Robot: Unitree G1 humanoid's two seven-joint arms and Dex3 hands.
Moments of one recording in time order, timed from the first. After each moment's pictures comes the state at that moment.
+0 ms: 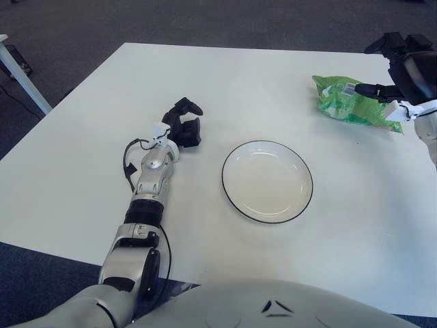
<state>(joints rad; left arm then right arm) -0.37 0.08 0.07 0.45 -0.11 -0.18 -0.17 -0.58 -0.88 0.04 0.47 -0.72 -0.40 -0.22</state>
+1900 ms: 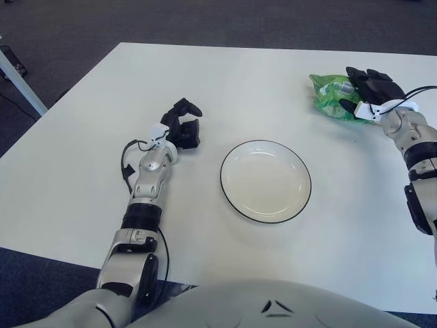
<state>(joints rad) -0.33 0.08 0.07 0.35 -0.11 -0.12 -0.16 -0.94 -0.68 0.34 1.23 -0.72 -0.35 -0.19</state>
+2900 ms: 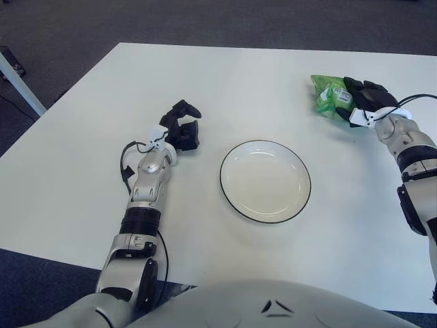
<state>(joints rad) -0.30 0.07 0.06 0.30 -0.11 -0.08 -0.15 -0.92 -0.64 0.36 1.28 -0.69 -0.29 -0.24</state>
